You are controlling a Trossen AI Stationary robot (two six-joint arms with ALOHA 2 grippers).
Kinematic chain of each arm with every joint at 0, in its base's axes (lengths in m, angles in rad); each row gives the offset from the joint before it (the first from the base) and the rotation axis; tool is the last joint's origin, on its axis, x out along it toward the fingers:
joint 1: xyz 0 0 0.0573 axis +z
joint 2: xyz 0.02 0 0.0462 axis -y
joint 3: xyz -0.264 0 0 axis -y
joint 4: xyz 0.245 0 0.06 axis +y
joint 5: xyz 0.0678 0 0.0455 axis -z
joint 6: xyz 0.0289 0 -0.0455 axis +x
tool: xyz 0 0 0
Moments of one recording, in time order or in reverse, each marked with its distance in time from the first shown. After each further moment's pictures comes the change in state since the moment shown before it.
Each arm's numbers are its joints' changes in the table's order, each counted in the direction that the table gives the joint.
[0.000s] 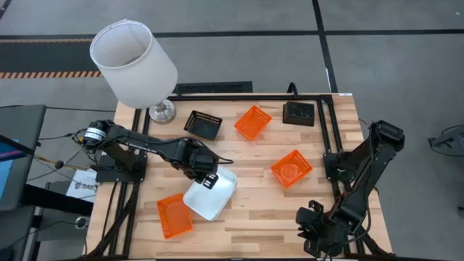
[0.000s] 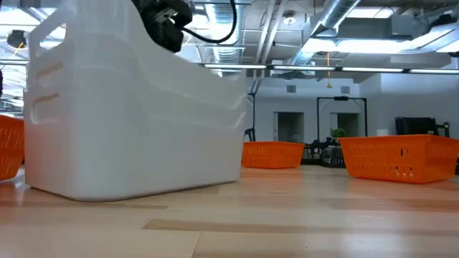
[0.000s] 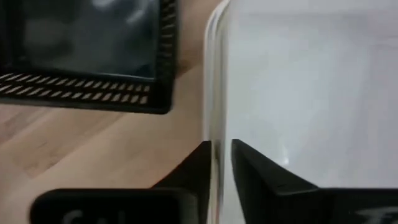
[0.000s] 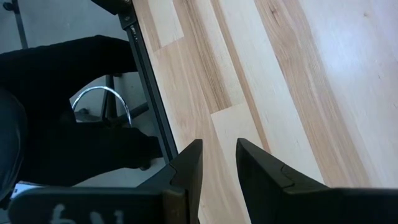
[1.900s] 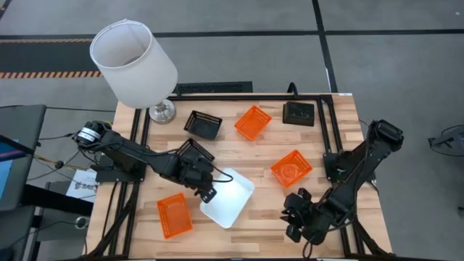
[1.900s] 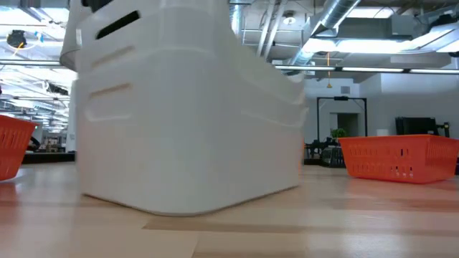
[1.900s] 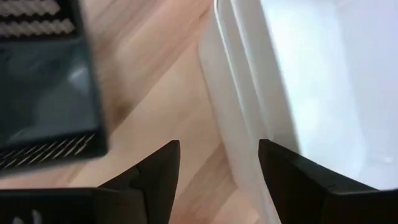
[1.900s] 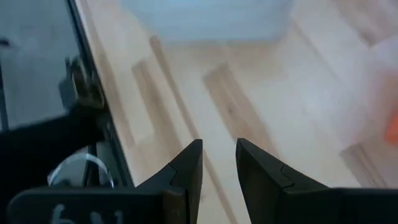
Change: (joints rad) left arm -0.162 0.064 -0.162 -0.337 -0.191 0.135; right arm -0.146 0.000 0.000 -0.016 0.201 -0.054
